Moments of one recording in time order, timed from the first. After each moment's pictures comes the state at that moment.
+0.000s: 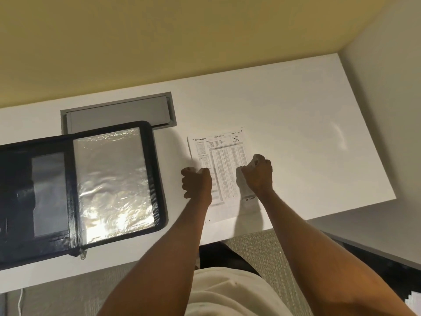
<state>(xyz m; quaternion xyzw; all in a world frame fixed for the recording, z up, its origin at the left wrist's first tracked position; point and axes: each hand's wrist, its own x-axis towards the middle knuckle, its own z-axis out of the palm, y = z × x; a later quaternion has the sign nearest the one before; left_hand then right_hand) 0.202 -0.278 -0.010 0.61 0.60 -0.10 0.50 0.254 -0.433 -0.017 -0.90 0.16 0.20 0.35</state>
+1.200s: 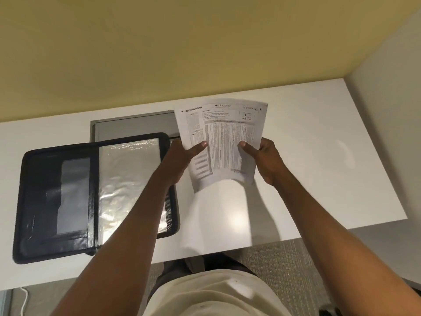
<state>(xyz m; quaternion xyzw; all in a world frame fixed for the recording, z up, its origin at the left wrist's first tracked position) 0.220 -0.150 0.089 0.67 0.13 -0.07 0.73 0.301 -0.397 0.078 -0.67 0.02 0.26 0.70</state>
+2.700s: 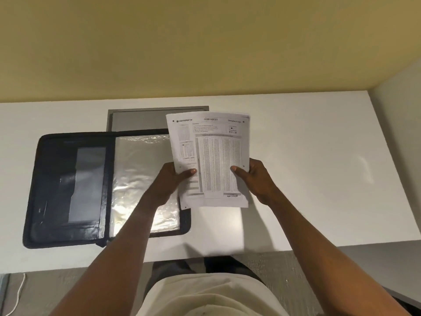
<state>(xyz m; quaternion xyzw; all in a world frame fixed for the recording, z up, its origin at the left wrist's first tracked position) 0.142 -0.080 0.025 0.60 0.23 -0.10 0.76 0.251 -0.339 0.051 -0.75 -0.07 0.31 0.59</state>
